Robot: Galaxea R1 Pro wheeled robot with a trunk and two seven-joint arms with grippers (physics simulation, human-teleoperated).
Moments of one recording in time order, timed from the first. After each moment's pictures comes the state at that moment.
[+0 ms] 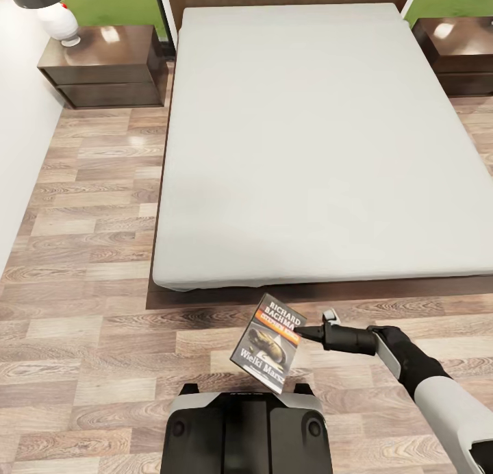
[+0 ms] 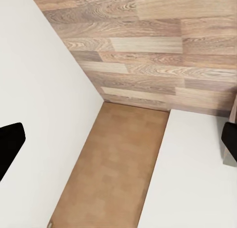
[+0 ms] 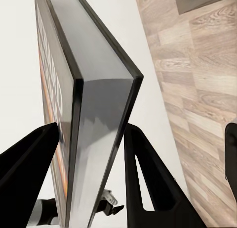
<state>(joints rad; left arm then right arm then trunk) -0.04 0.31 -0.73 0.01 0.77 -0.16 0.15 -0.78 -0.25 0.17 -0.53 -0.38 0.75 1.36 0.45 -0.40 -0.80</state>
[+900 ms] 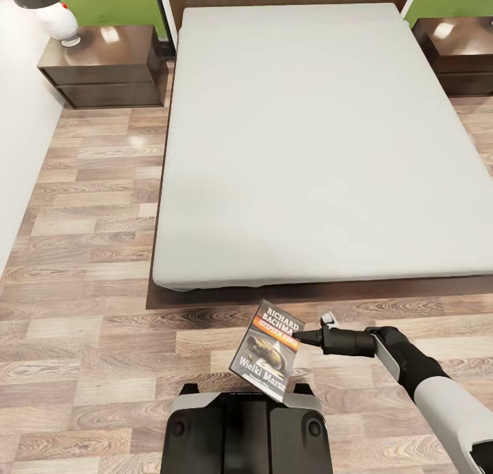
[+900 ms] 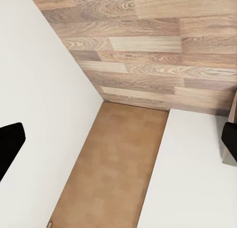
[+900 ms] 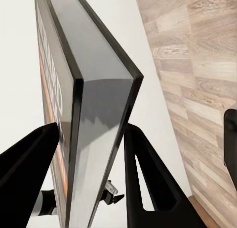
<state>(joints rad) -0.04 0.30 -0.73 0.01 0.77 -0.16 0.15 -0.78 -0.25 0.22 -0.53 -0.38 0.77 1.36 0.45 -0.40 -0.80</state>
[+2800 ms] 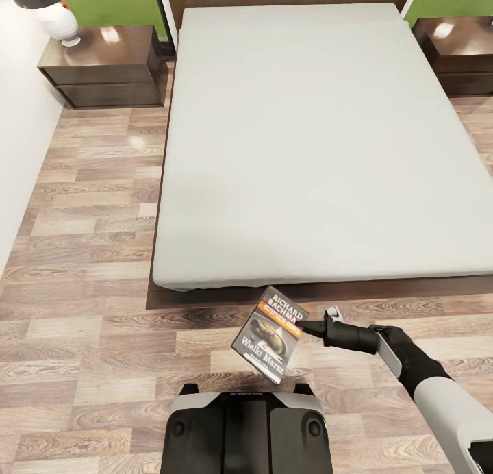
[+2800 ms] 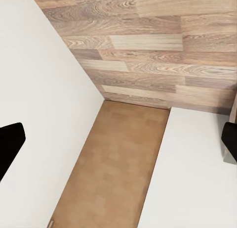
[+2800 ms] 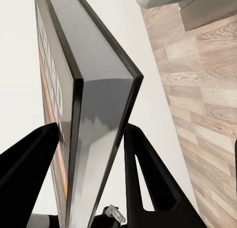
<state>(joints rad) -0.04 0.30 -0.73 0.01 0.77 -0.16 0.16 -0.78 -0.24 0.11 -0.54 -0.39 0.75 1.36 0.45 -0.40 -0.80</state>
